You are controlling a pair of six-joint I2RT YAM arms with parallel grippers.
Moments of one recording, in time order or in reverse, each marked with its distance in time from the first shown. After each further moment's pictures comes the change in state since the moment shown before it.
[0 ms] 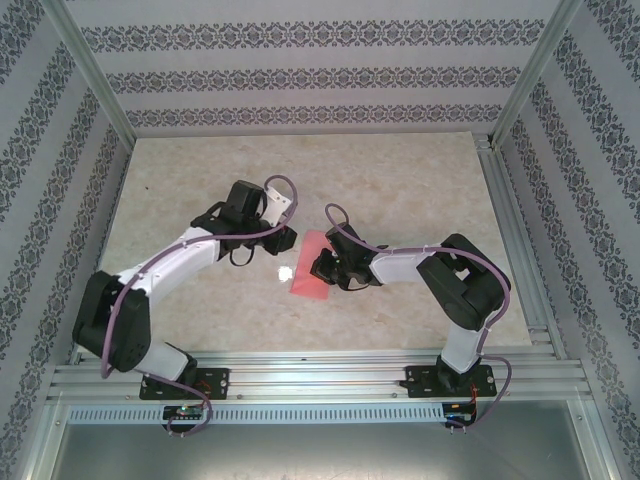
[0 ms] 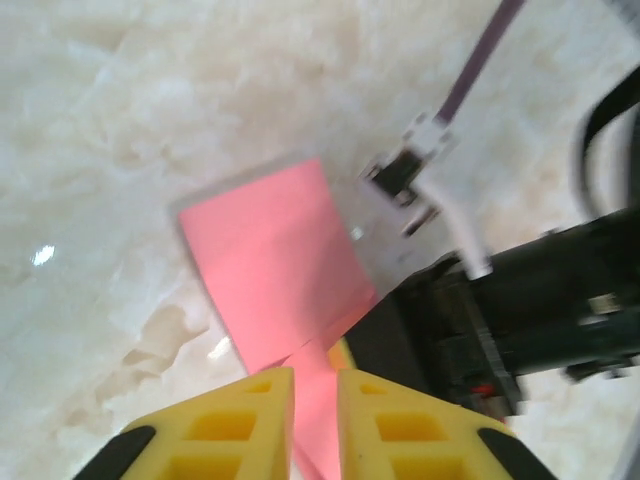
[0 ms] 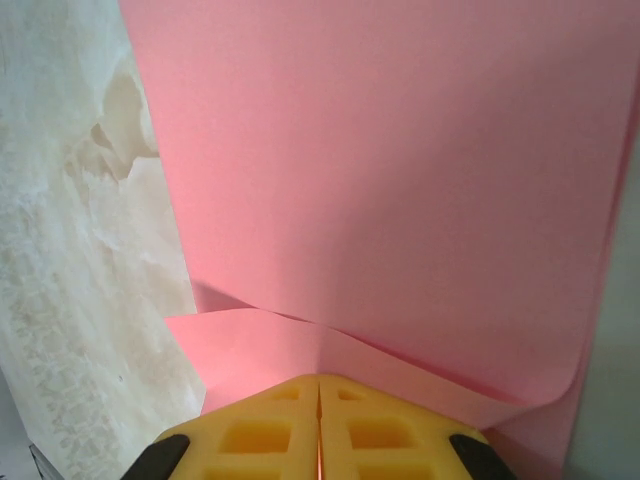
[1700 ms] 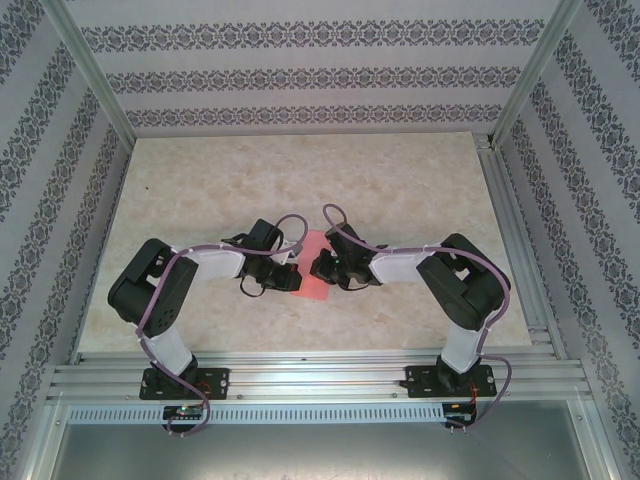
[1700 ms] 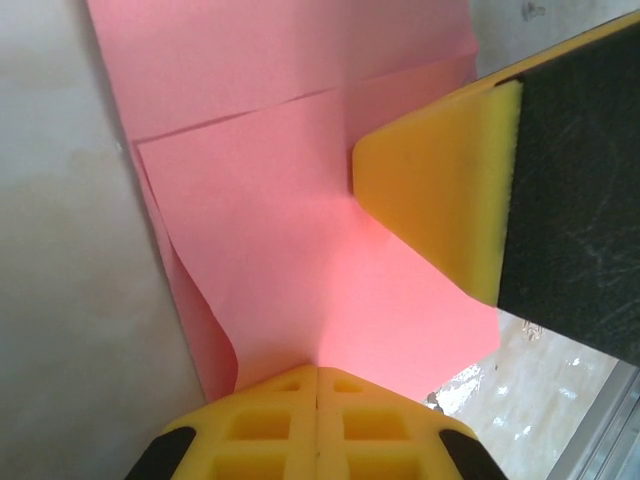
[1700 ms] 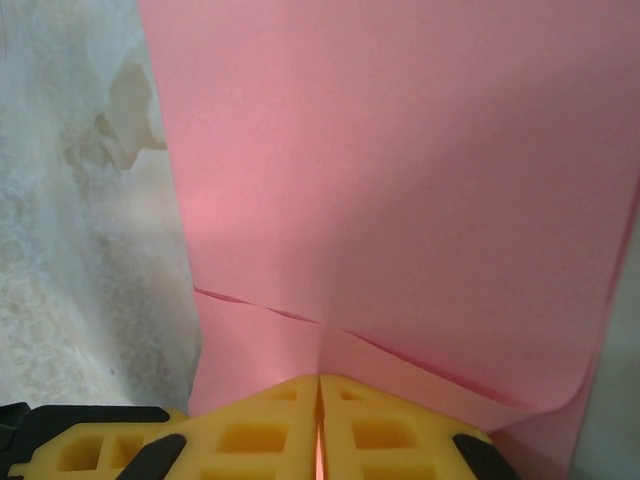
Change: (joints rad) left arm -0.066 0.287 -0.211 0.155 0.142 -0.302; right arm 0.000 -0.002 0.010 -0.017 0.005 -0.056
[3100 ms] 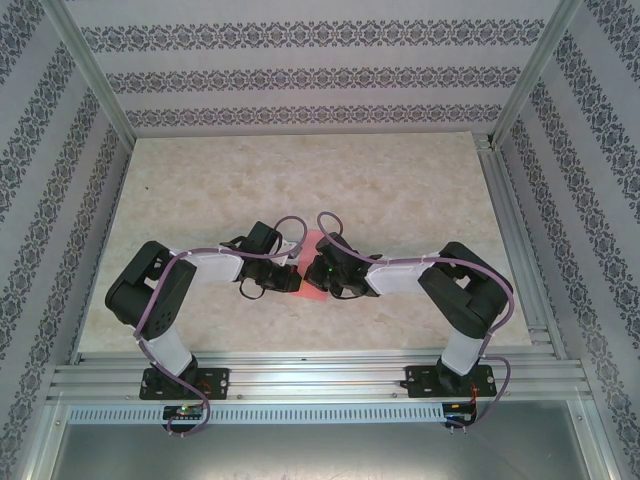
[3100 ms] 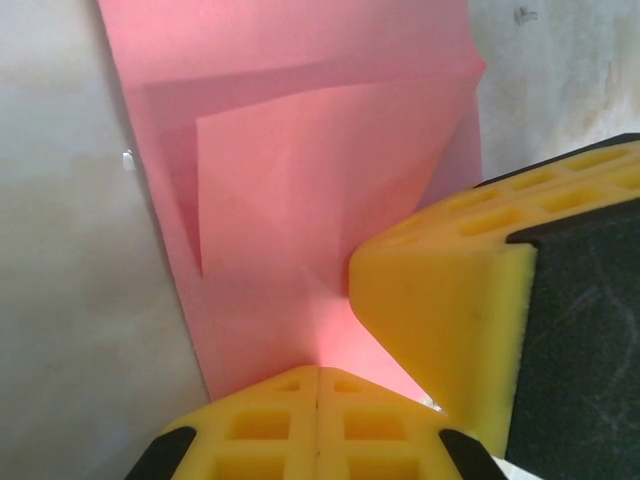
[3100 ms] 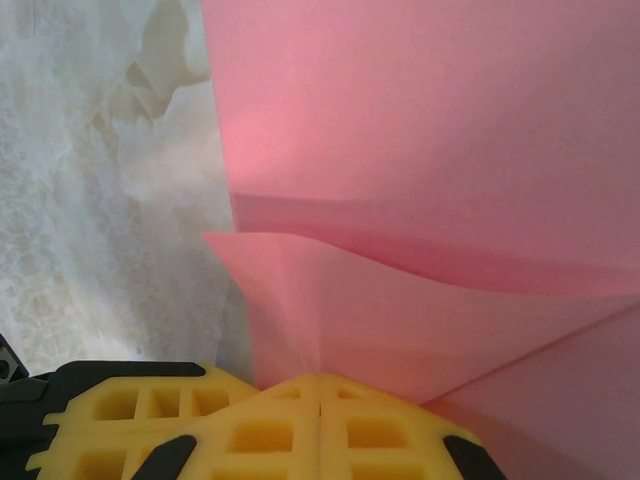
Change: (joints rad) left arm -0.006 -0.019 -0.035 0.052 -0.018 -0.001; right arm 0.107 -0.039 -0.036 0.049 0.106 0.143
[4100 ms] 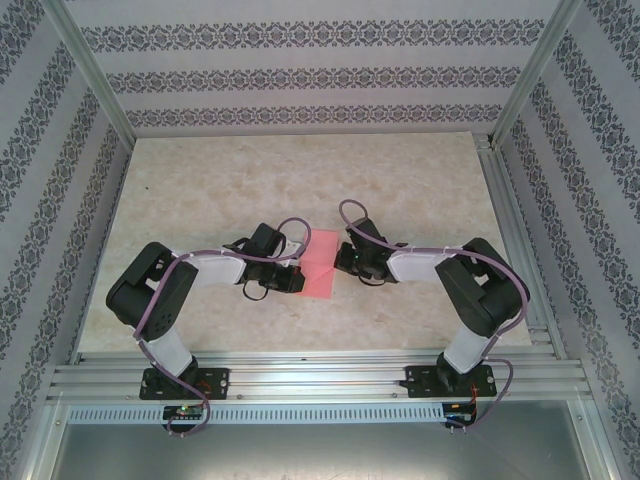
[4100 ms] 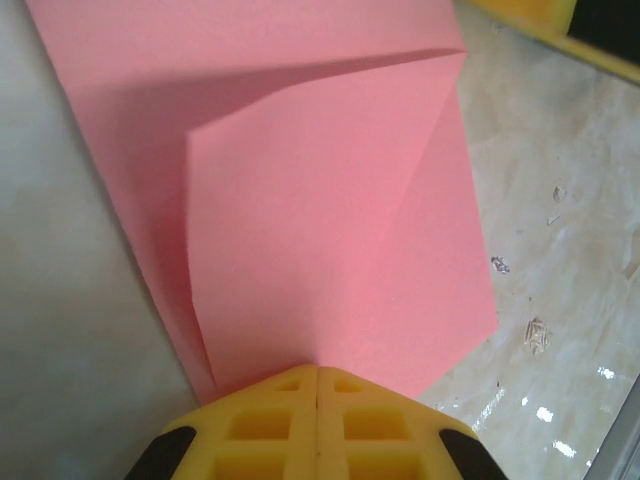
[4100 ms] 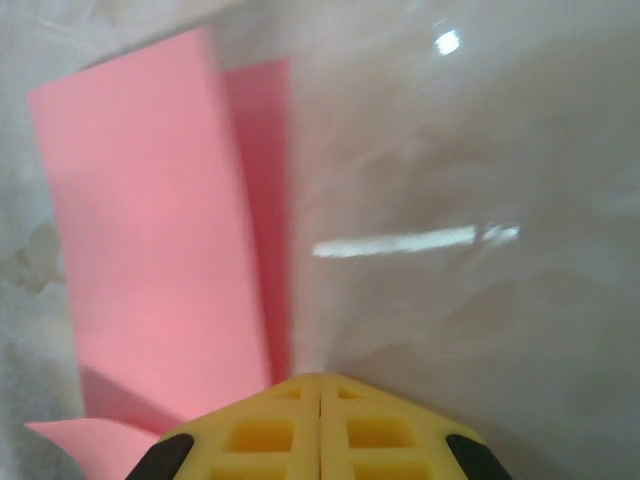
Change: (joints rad) left arm -0.031 -0.003 -0.006 0.039 -0.031 0.000; right arm -0.239 -0.070 -0.047 -0.091 0.066 -0.320
